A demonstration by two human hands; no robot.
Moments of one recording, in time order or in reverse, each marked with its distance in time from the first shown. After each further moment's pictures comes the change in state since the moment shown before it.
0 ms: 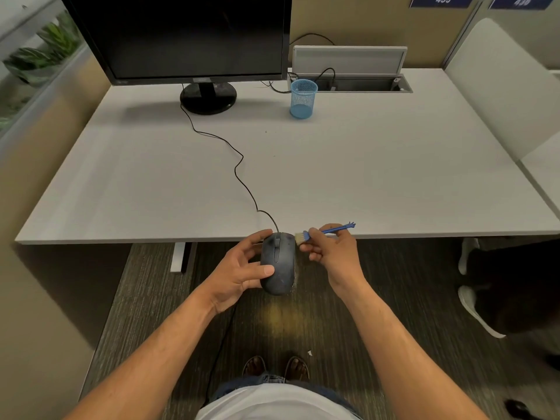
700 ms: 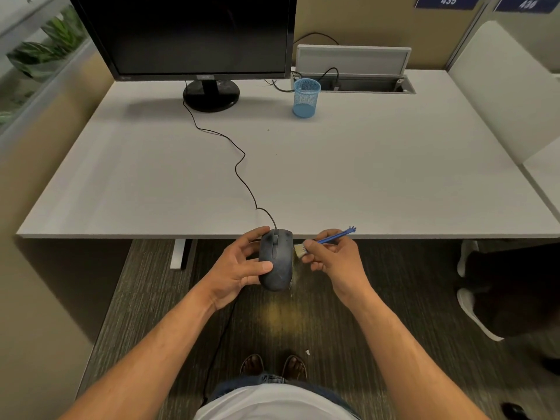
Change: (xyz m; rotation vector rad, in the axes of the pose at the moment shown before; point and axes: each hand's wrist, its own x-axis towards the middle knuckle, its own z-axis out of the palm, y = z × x) left_hand -0.002 0.000 -0.001 -0.027 0.042 0.018; right_hand -0.015 0.004 -0.013 -0.095 -0.132 -0.056
